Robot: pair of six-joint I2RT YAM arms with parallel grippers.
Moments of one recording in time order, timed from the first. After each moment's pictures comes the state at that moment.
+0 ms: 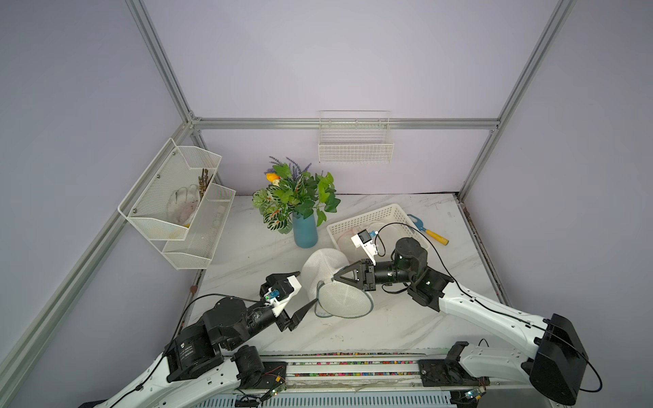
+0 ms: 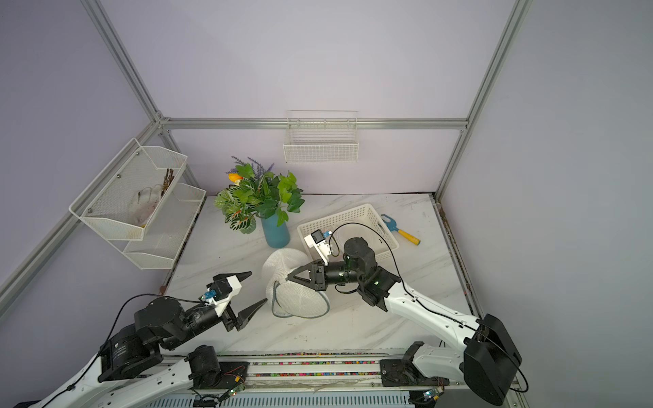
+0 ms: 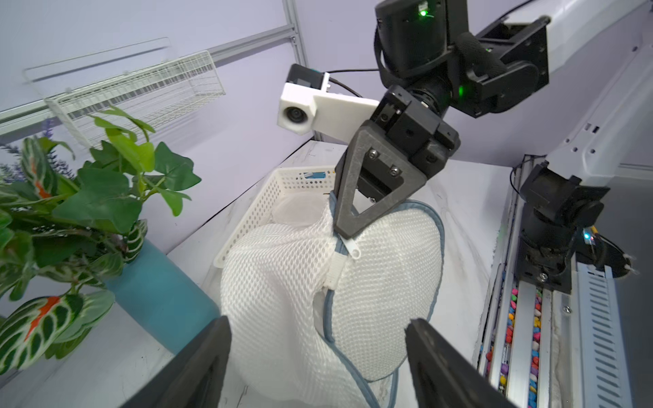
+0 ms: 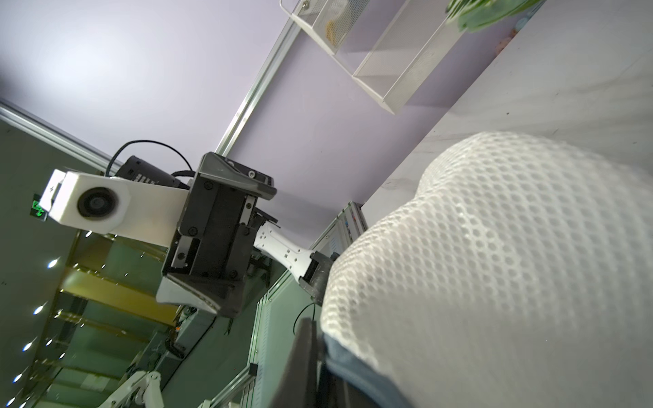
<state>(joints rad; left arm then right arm) -0.99 0.46 0.80 -0.55 -0.11 0.21 0.76 1.24 0.84 0.28 -0.85 0.78</state>
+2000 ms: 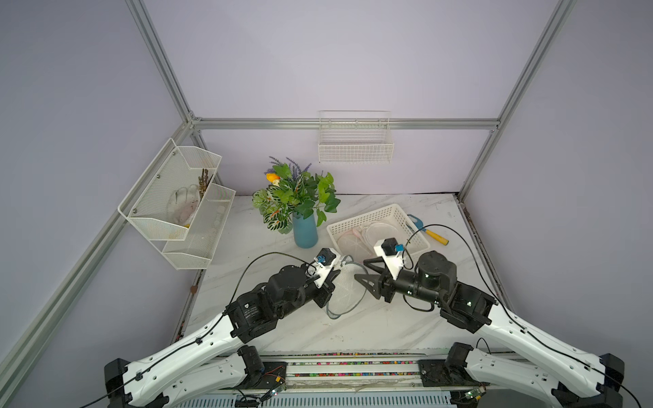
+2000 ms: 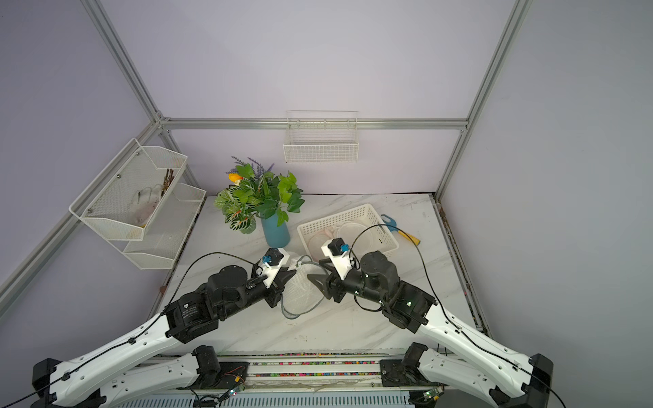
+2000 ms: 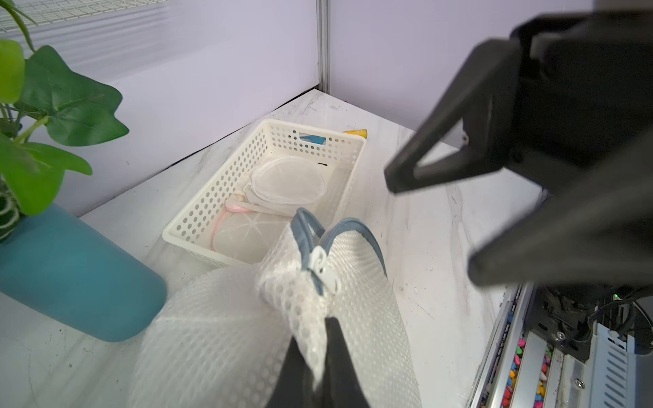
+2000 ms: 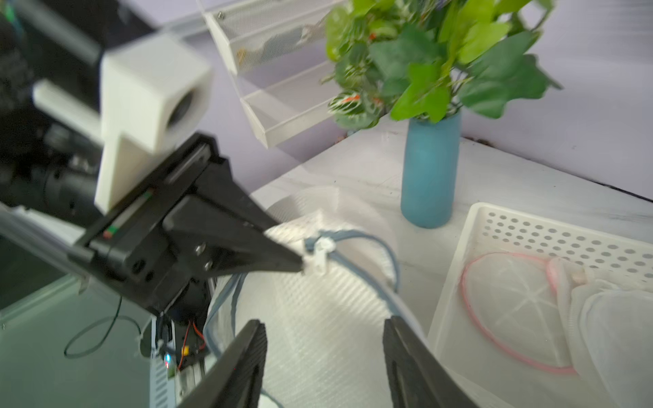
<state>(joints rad) -0.97 0.88 0.86 -0.34 -0.16 -0.05 0.93 0.91 0.82 -0.20 -0.16 0.09</state>
